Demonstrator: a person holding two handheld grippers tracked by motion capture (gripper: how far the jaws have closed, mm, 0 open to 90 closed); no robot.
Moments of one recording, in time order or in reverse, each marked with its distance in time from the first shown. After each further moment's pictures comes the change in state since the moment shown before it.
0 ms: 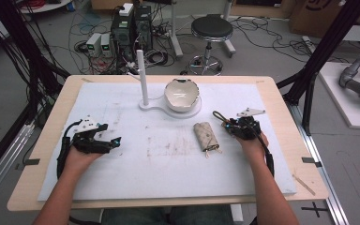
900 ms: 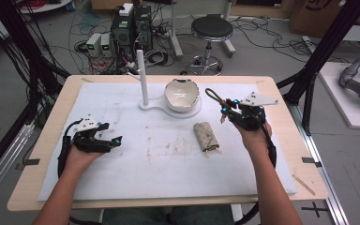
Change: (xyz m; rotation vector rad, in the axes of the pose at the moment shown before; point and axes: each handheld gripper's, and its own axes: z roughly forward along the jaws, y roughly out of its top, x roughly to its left) left arm -0.001 0.004 0.001 -0.012 -0.016 -0.001; right arm 0.036 0.069 -0.076 -0.275 0.043 -0.087
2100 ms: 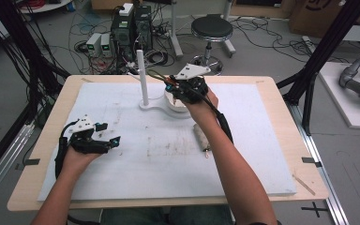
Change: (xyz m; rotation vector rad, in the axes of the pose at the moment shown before) left arm -0.002 0.000 -0.010 -0.029 -0.018 -0.017; right arm 0.088 0.111 0.101 -0.049 0.135 -0.242
